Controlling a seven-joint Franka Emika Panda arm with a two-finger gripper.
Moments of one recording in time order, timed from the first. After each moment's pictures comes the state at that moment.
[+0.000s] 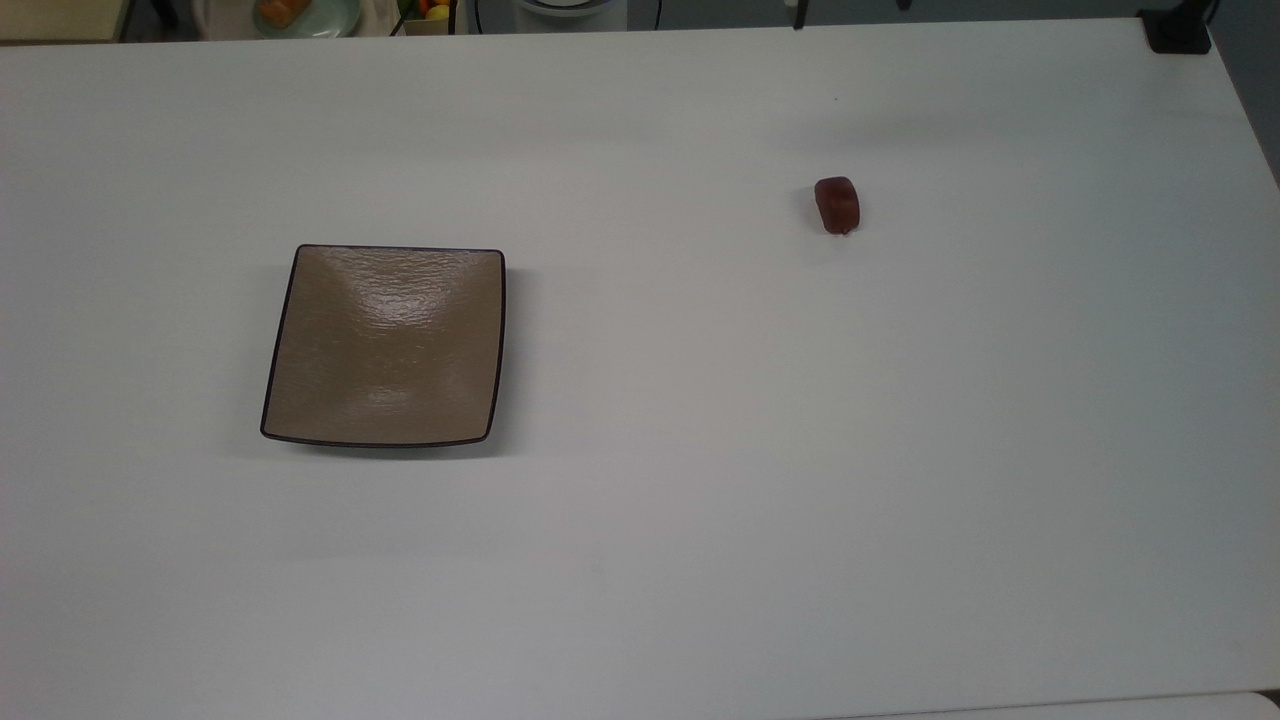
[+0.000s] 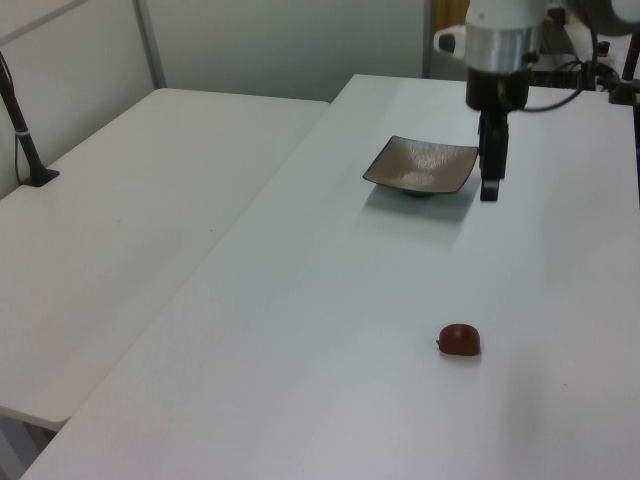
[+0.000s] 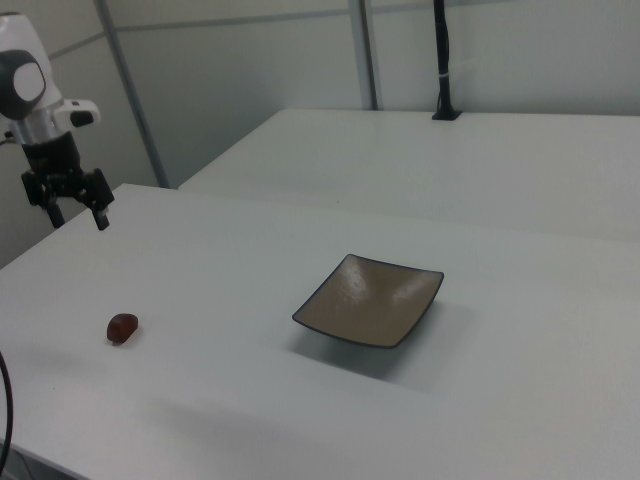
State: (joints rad) arm 0.20 0.02 0.40 -1.72 0.01 1.73 0.28
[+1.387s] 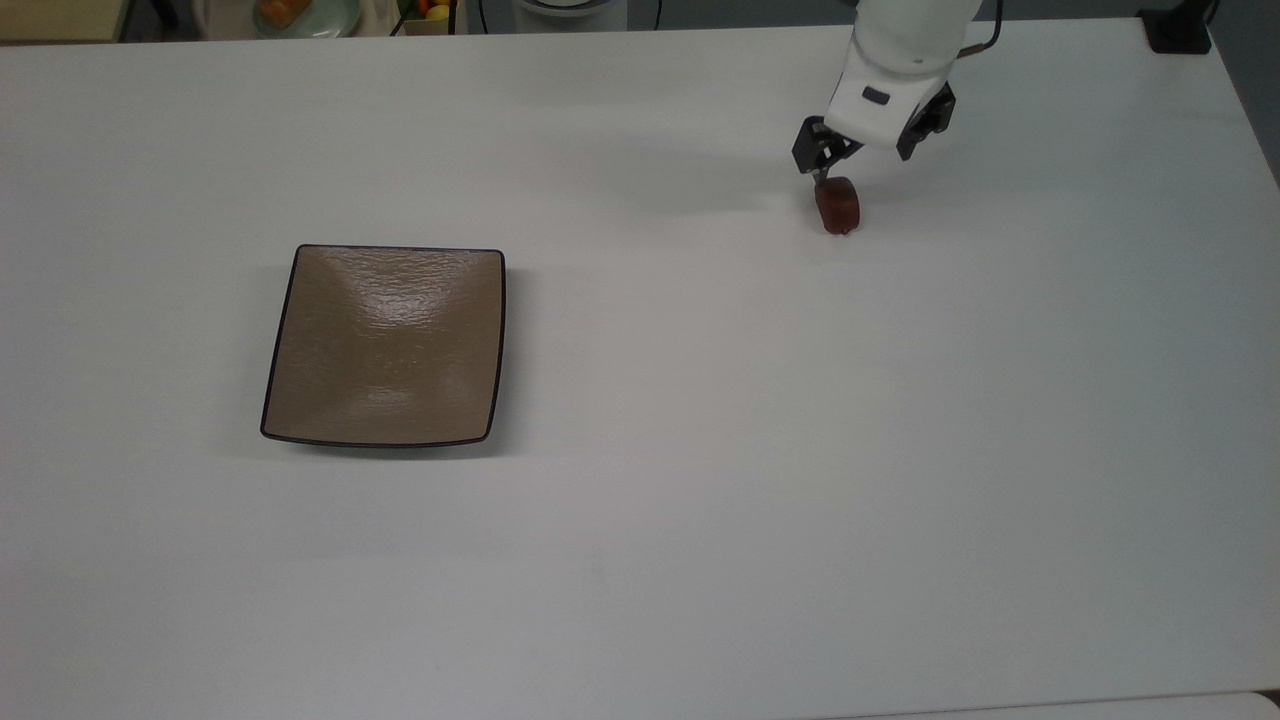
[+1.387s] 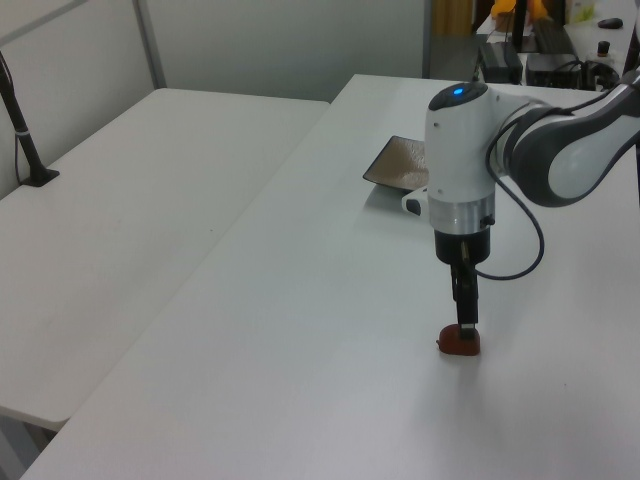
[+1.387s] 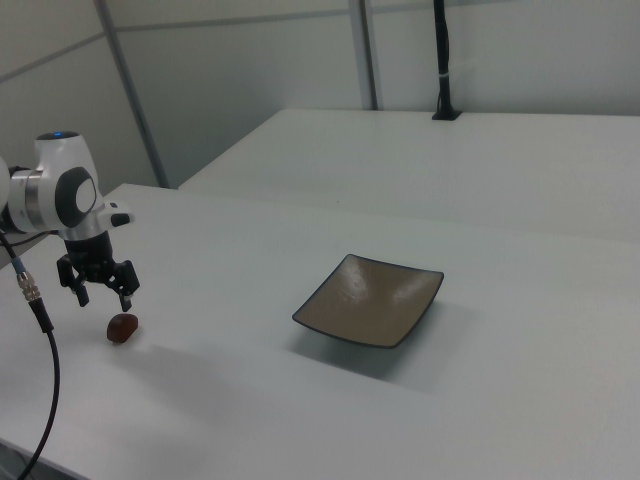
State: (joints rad) arm 0.27 0.28 0.40 -1.90 0.00 2.11 0.28
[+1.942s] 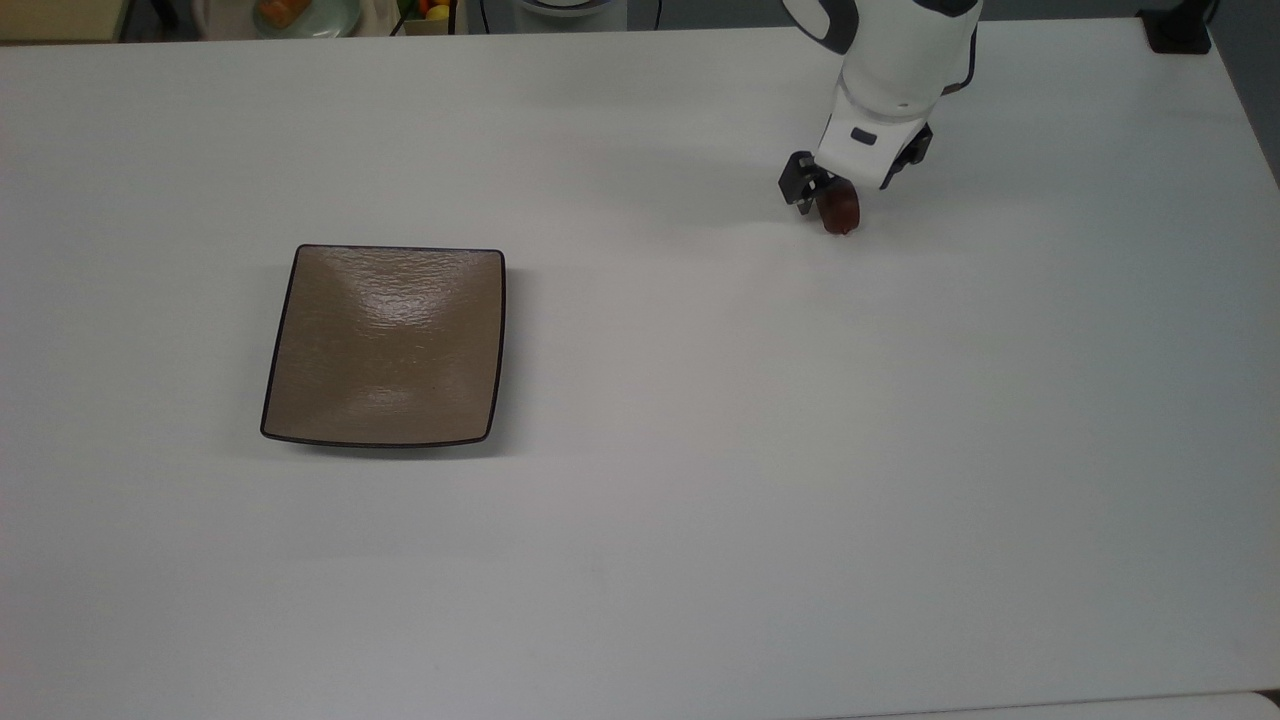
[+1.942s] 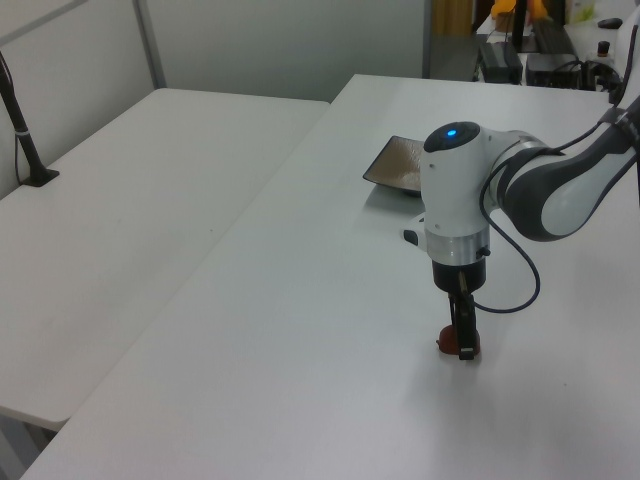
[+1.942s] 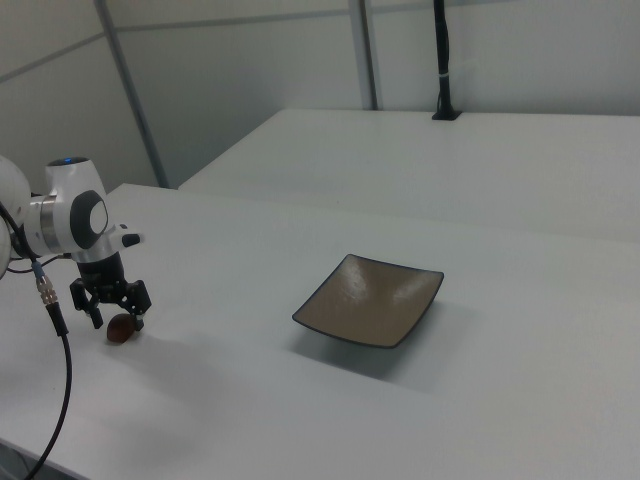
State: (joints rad) arm 0.27 0.36 0.40 -1.93 -0.09 2.18 0.28
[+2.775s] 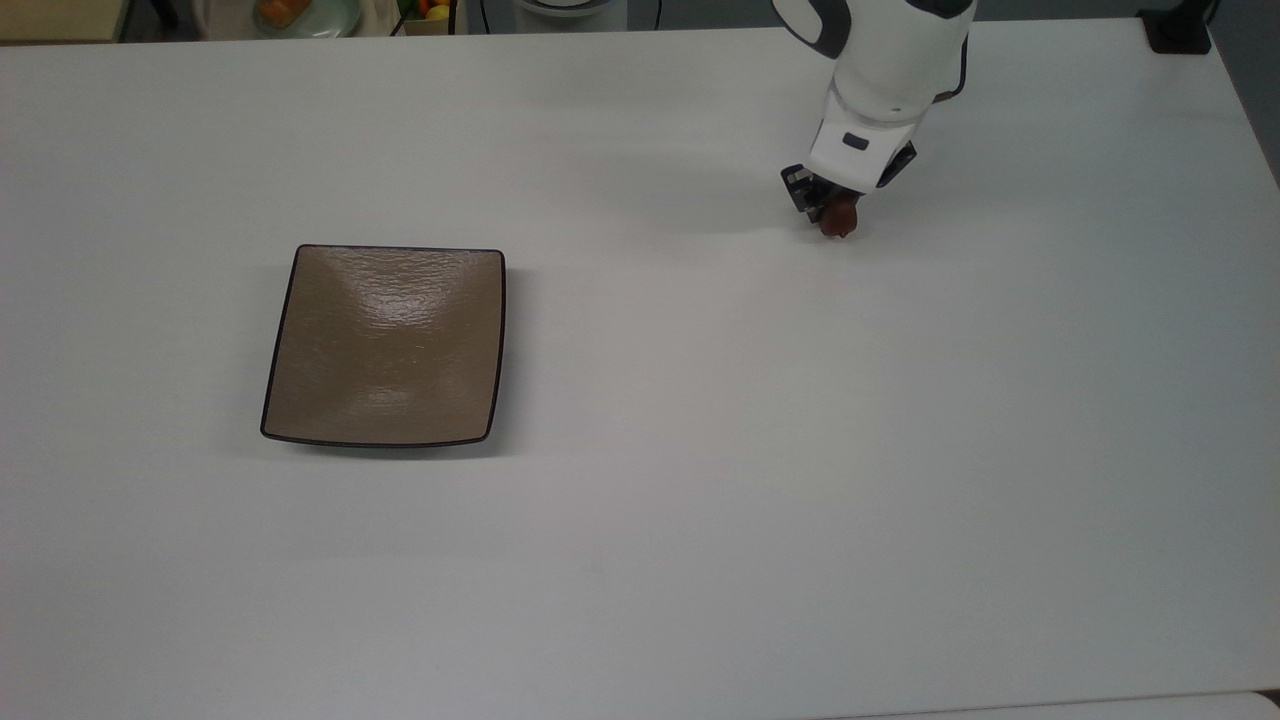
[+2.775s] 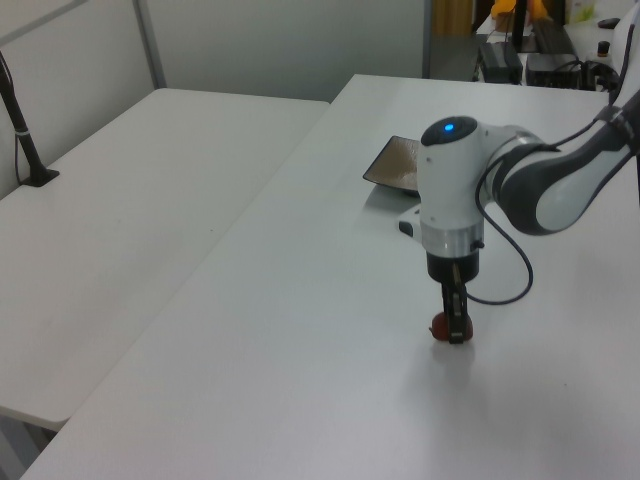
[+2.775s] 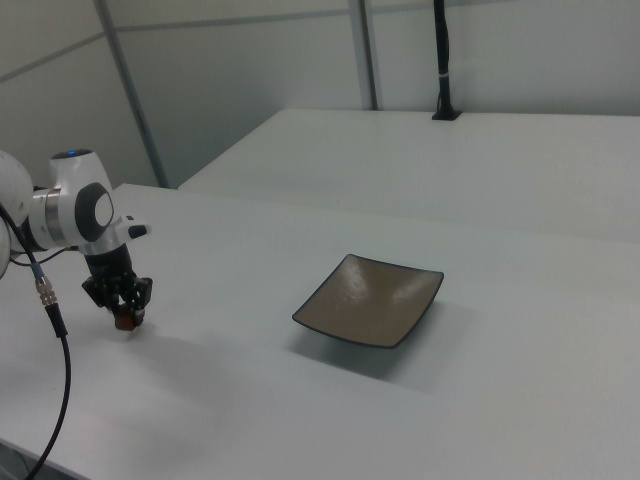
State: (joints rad) arm 0.25 0.35 0.39 -1.91 -0.11 2.18 0.28
